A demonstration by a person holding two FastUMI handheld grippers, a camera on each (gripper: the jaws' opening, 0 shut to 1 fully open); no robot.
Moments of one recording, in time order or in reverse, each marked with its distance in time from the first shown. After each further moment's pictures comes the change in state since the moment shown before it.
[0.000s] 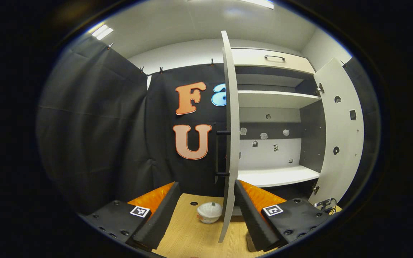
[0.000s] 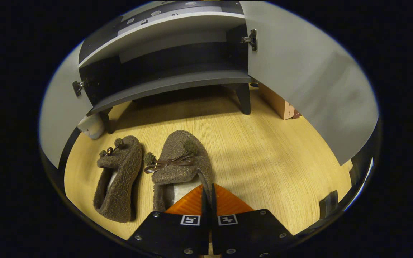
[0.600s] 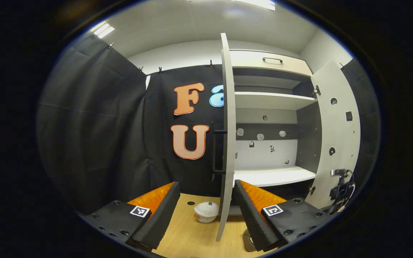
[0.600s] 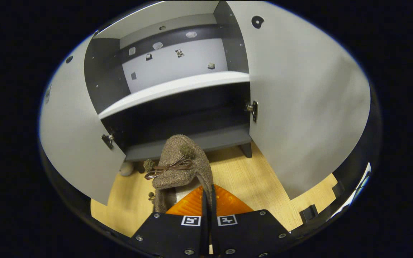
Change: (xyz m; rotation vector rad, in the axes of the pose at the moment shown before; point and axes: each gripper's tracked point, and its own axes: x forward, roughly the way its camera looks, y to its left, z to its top) left arm -0.009 0.000 -0.002 -0.017 -0.014 -0.022; right arm -0.120 0.047 0.149 0.084 -0.195 0.079
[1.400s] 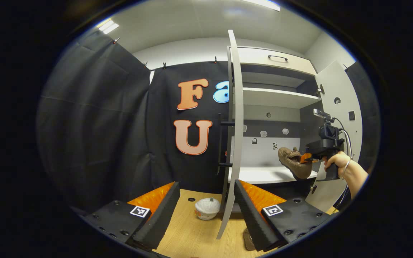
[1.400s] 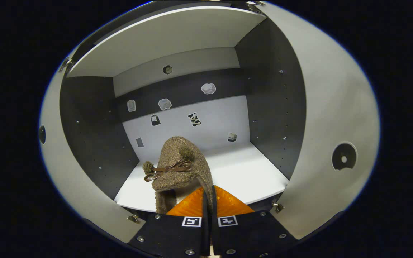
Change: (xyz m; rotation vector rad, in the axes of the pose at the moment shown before) left arm 0.003 0.012 -0.020 -0.023 0.040 0.026; right arm 0.074 0.071 0.286 -0.020 -0.239 -0.010
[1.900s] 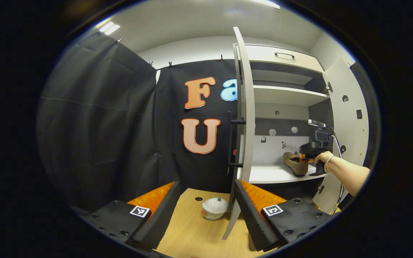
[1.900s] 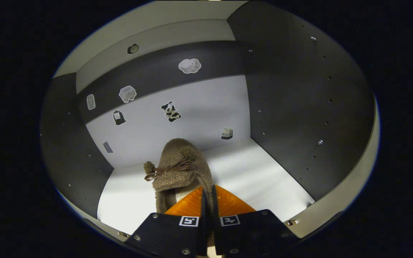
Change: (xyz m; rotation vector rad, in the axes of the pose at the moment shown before) left arm 0.008 0.013 0.001 0.014 0.012 0.067; right arm 0.104 -0.020 -0.006 0.082 0.104 -0.053
